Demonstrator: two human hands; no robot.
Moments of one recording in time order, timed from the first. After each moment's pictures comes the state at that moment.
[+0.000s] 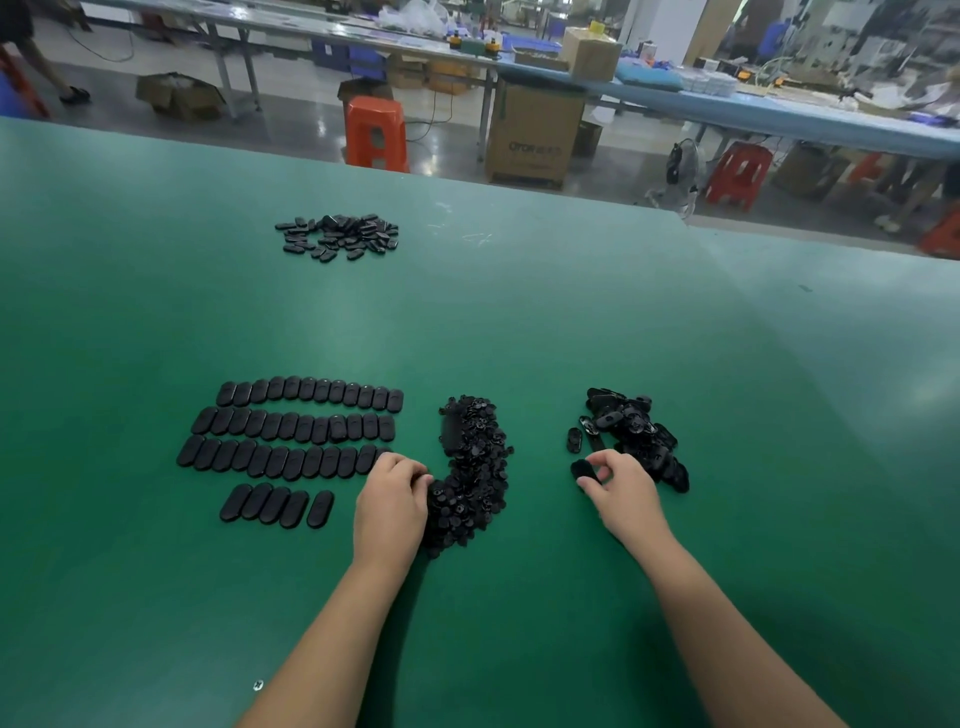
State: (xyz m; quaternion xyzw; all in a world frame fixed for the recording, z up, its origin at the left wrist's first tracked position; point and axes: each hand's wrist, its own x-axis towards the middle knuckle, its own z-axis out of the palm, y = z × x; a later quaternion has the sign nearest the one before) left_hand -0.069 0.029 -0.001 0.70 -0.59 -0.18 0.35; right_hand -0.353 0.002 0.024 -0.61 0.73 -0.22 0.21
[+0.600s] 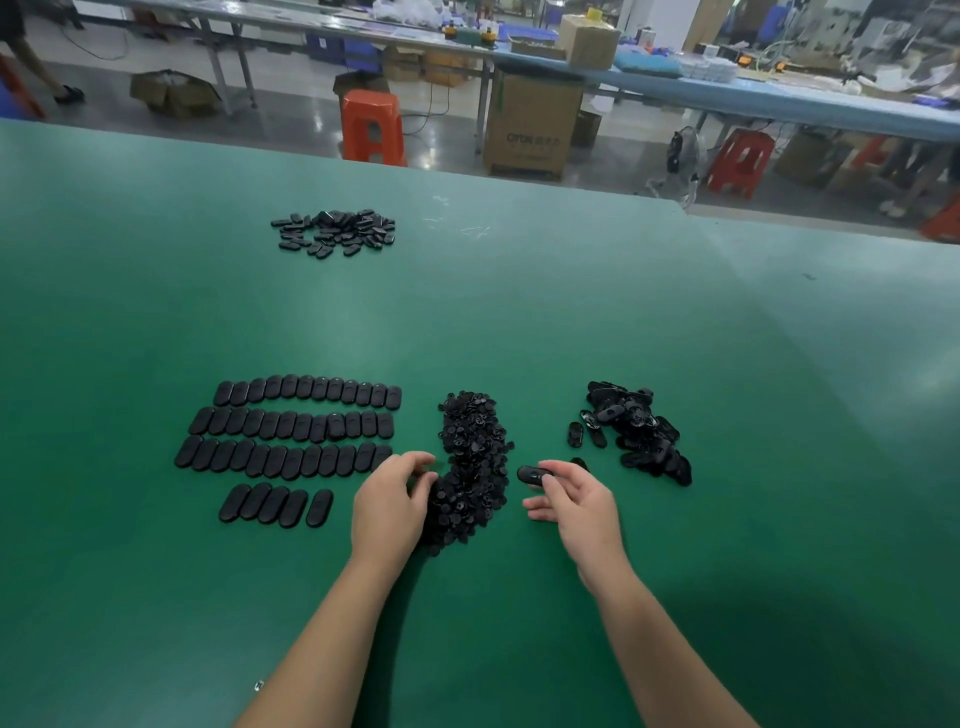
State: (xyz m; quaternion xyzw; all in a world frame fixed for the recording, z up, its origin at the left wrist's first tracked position) left_hand -0.066 0.029 0.001 0.69 -0.60 -0.20 0.36; right_hand -0.291 0.040 0.019 -0.40 0.61 -0.47 0.49
